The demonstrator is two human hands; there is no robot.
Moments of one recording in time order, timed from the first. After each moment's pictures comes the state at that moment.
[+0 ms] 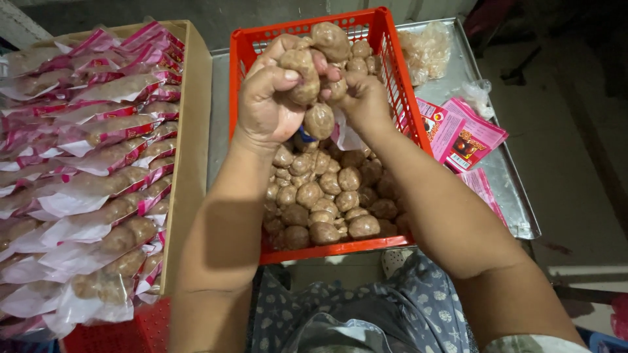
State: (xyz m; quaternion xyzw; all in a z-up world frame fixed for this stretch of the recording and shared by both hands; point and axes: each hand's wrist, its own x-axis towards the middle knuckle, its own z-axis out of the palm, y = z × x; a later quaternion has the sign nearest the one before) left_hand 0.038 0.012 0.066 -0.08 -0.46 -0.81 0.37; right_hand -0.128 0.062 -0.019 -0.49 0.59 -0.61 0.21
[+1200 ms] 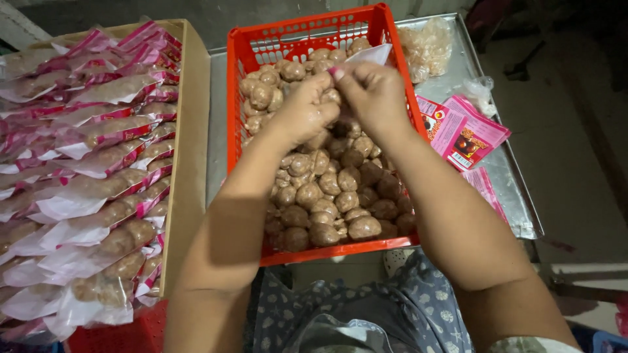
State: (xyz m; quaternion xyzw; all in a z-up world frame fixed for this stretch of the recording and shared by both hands) left_hand 0.017 0.031 0.068 0.33 -0.79 -0.50 0.11; right_hand -0.125 0.094 0.028 -0.49 0.60 -0.61 0.16
